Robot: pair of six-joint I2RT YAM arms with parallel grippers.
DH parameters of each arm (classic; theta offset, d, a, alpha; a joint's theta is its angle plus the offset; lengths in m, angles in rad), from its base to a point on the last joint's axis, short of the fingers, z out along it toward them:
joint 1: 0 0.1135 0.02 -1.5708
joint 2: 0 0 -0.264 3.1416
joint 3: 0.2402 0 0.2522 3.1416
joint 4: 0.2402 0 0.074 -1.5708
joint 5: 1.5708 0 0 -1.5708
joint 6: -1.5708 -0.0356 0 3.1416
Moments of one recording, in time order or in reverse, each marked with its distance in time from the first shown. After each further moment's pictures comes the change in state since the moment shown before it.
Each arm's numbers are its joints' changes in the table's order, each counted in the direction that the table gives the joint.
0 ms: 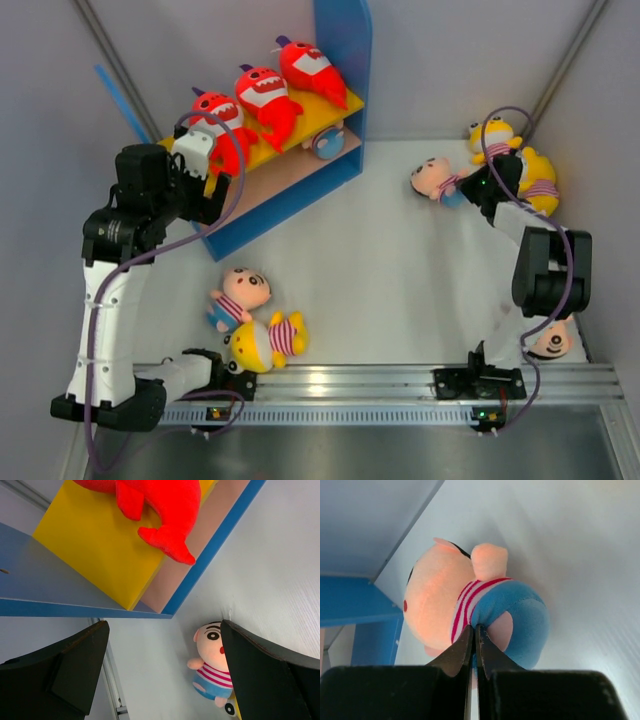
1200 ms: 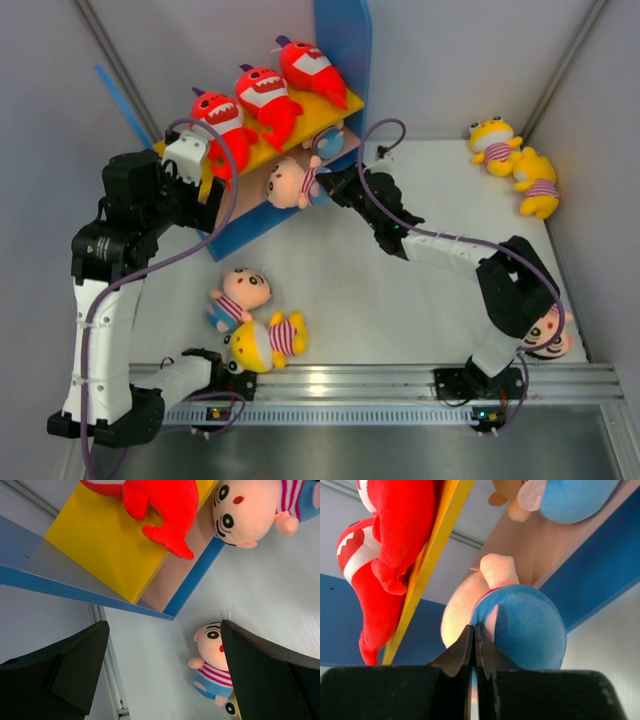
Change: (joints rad) left arm 0.000 -0.063 0.000 0.006 0.008 -0.007; right arm 0.813 -0.118 -0.039 -0.406 0.234 -0.268
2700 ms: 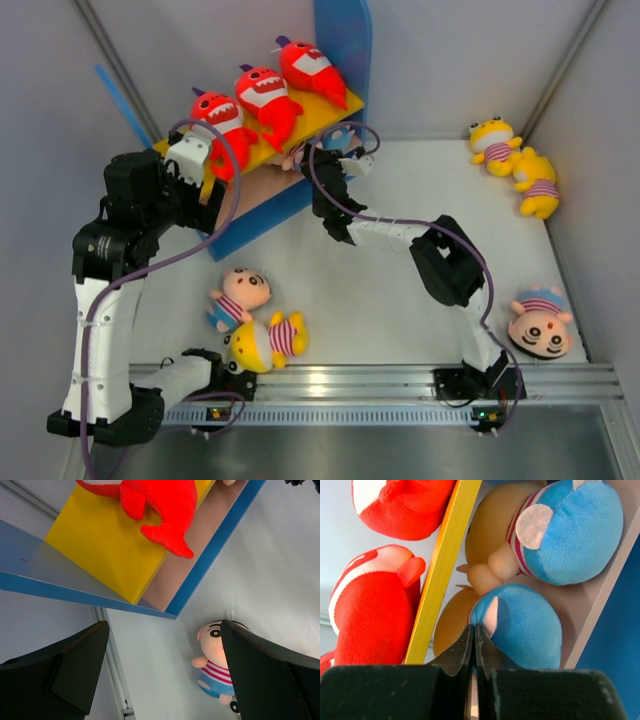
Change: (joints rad) left arm -0.006 0.005 0.000 0.005 -0.001 -0.024; right arm 0.119 0.459 0.486 -0.105 0.646 -0.064
